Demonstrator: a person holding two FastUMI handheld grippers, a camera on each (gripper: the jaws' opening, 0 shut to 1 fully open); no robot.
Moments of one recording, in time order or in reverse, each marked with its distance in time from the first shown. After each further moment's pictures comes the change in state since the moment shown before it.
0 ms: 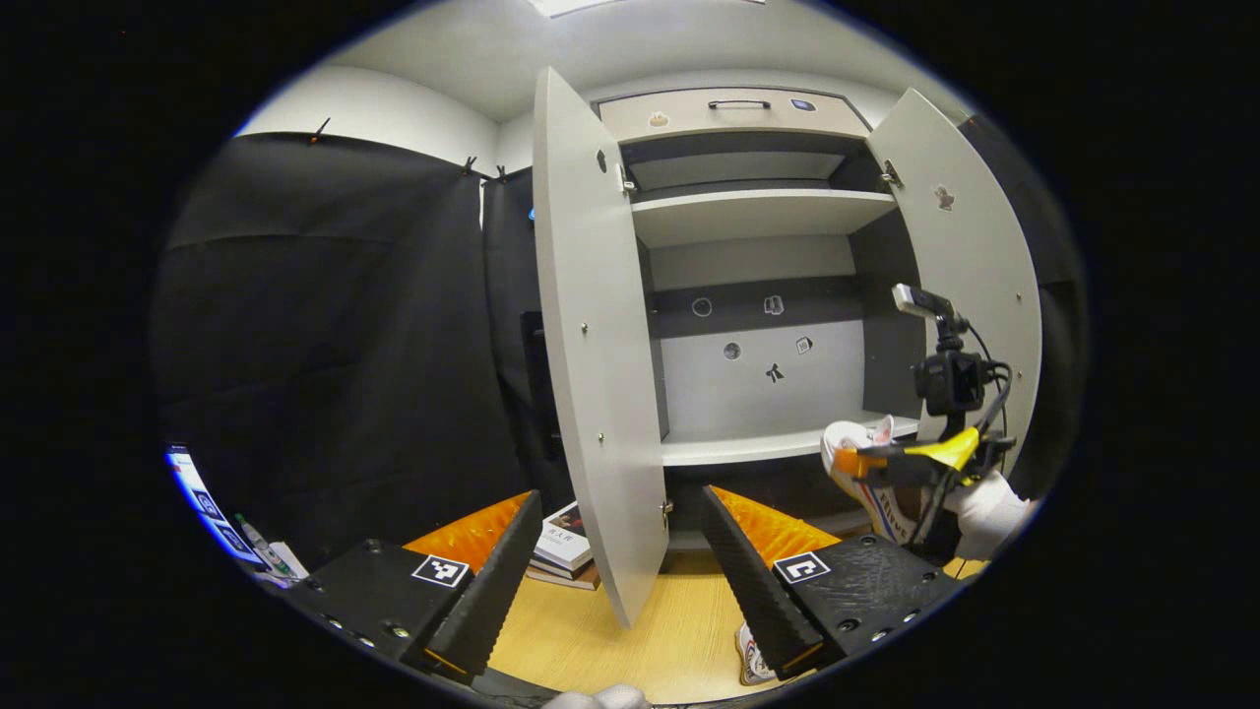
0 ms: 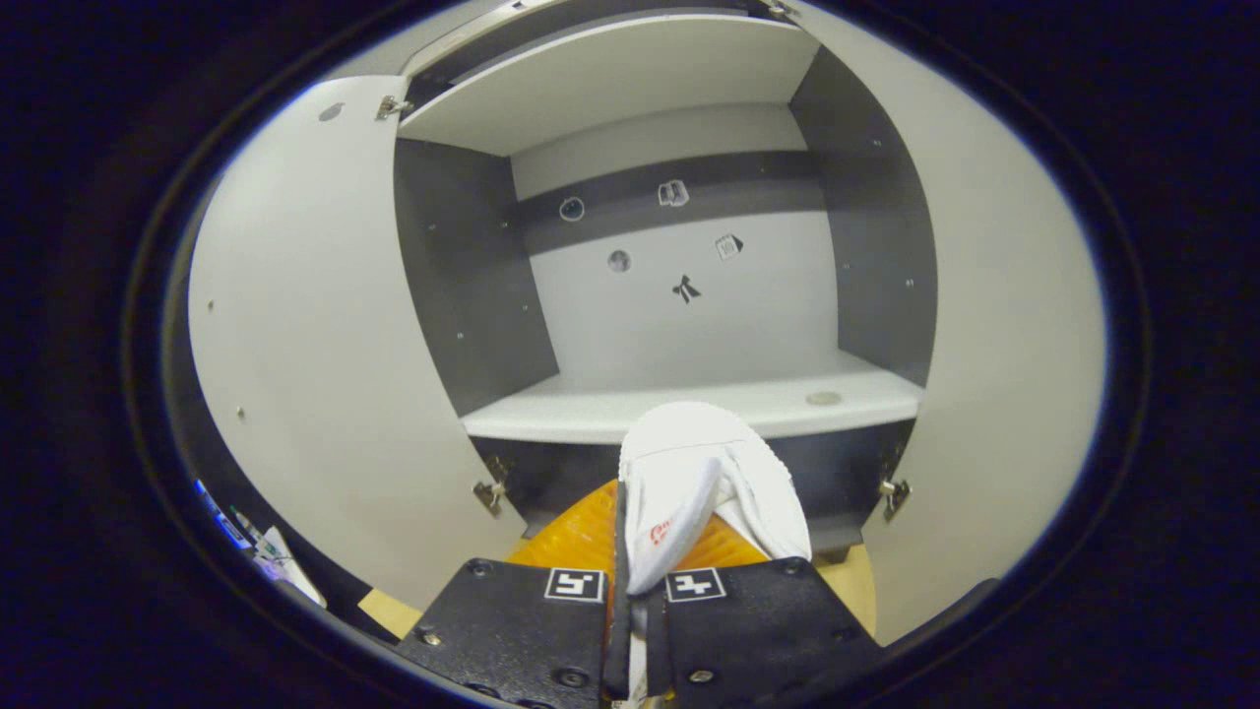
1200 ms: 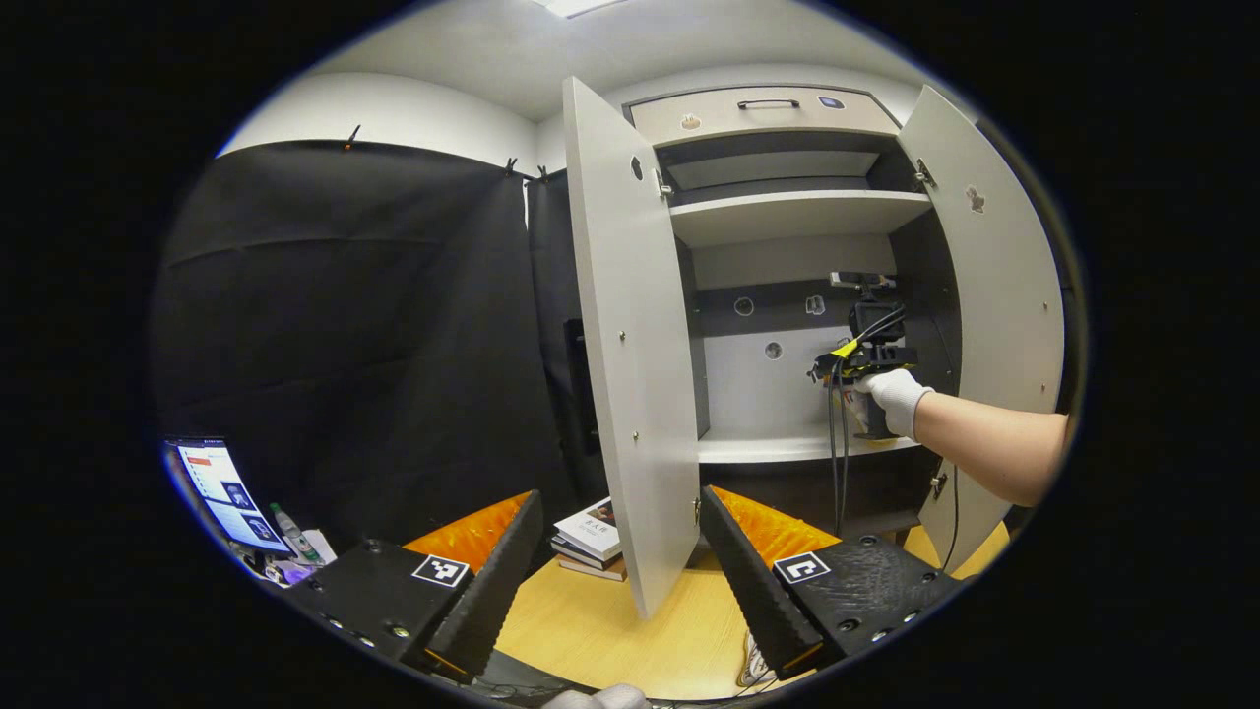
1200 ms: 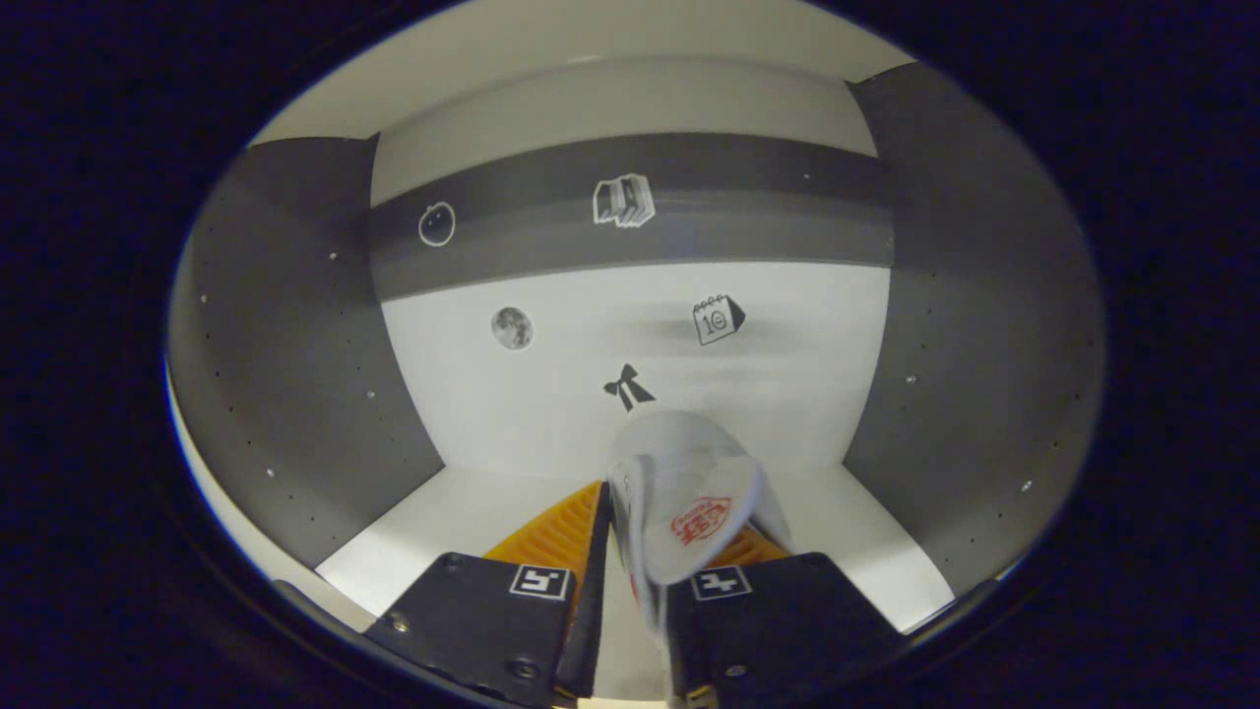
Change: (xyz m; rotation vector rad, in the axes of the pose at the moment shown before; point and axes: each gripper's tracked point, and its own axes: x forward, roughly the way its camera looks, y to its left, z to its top) left arm -0.021 0.006 0.004 -0.001 0.029 0.136; right arm 0.195 -0.057 0.103 -0.026 0.102 -0.181
